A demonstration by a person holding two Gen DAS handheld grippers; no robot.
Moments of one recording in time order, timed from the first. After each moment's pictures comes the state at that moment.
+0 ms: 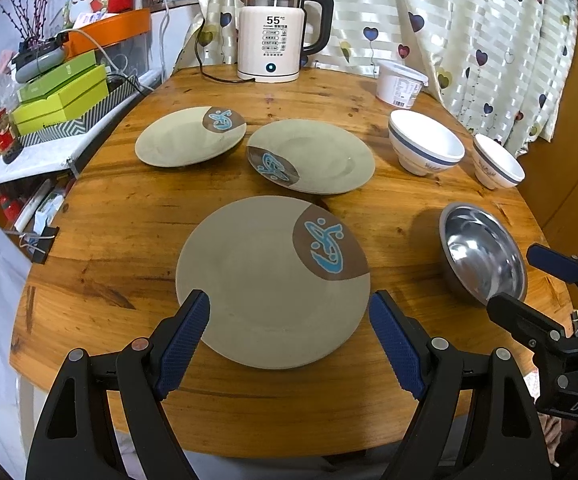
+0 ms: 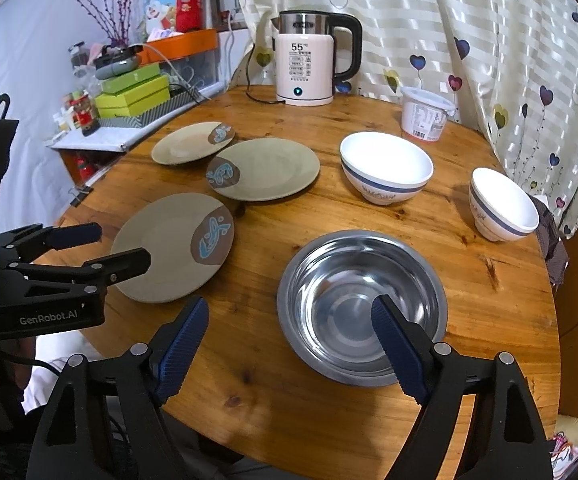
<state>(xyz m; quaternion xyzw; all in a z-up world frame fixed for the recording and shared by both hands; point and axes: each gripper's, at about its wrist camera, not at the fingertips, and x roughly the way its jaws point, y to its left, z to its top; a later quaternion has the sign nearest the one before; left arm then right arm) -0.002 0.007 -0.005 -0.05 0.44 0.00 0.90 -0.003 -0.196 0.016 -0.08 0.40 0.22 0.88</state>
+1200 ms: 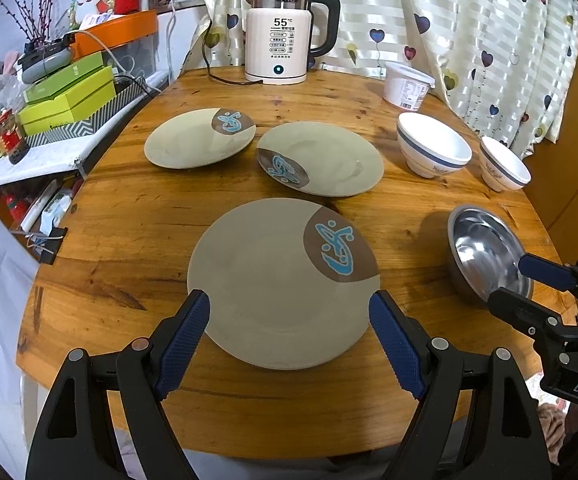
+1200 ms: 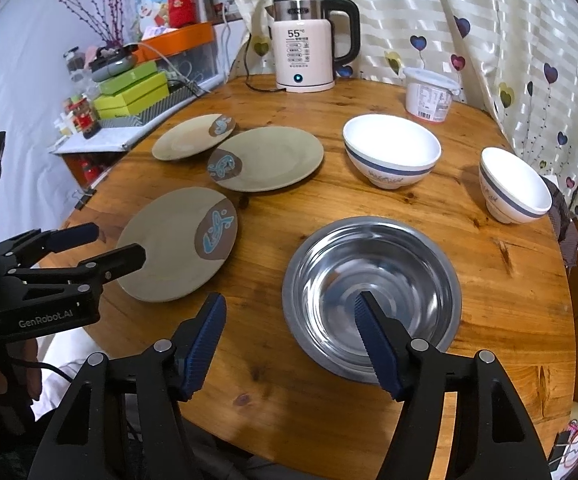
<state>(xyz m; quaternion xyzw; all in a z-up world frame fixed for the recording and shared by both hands) -0.003 0.011 -0.003 -0.04 0.44 0.01 0.90 0.003 -0.198 0.009 -0.05 0.43 0.23 0.87</state>
